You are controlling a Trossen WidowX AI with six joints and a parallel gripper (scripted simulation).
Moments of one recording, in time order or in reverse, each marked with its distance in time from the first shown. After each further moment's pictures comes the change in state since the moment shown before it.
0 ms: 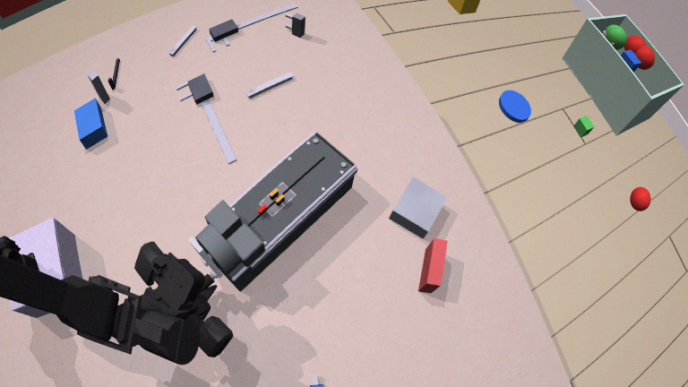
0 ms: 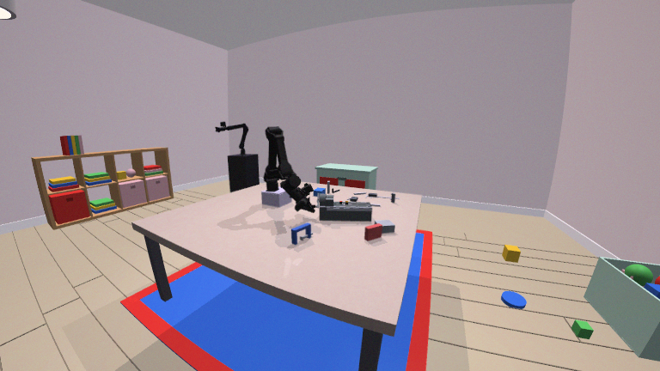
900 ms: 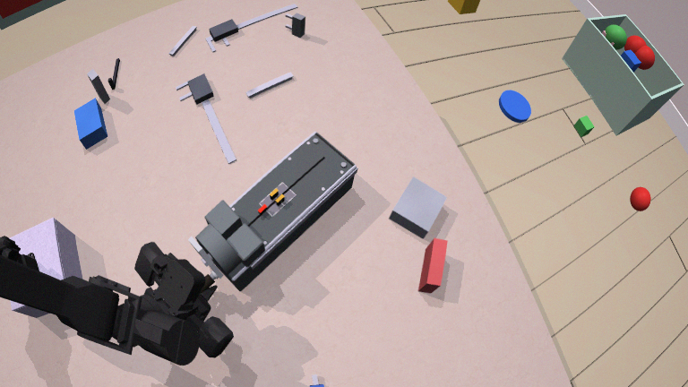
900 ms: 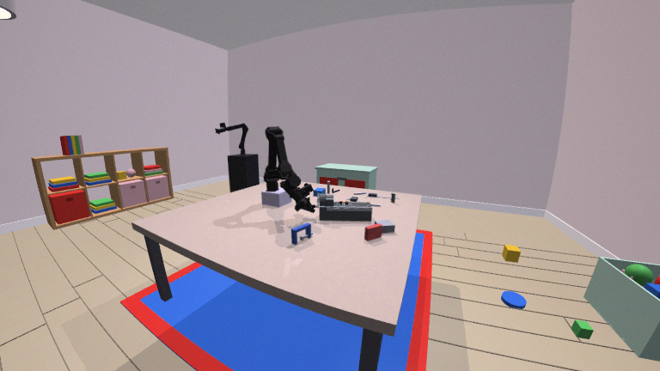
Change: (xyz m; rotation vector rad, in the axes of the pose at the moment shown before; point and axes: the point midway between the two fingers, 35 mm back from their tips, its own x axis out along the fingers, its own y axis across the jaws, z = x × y) arm -0.001 -0.001 0.000 0.000 0.002 -0.001
